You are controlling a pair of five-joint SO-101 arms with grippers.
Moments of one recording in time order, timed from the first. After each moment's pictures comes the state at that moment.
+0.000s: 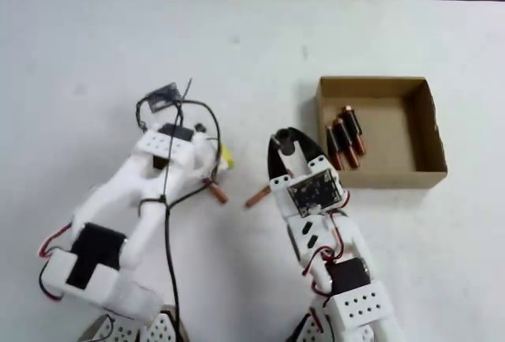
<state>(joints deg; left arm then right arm) 11.0 4.8 33.6 52.2 47.4 -21.0 -84.1 96.7 3.6 17.1</state>
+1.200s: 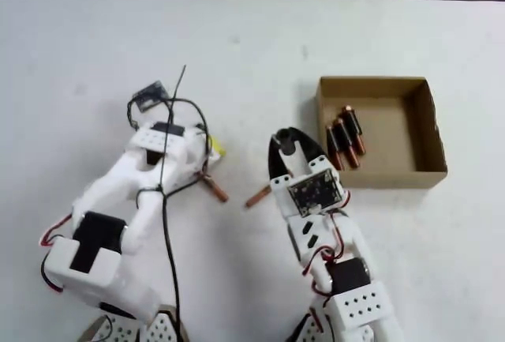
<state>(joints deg) 7.9 8.5 32.8 48.0 48.7 -20.8 -84.1 96.7 3.6 17.1</state>
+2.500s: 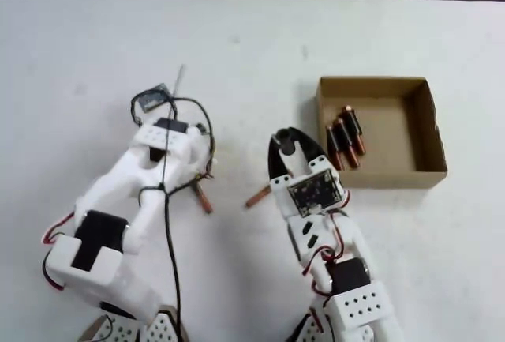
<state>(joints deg) 8.7 8.9 30.2 54.3 48.7 -20.8 -84.1 96.7 3.6 17.1</state>
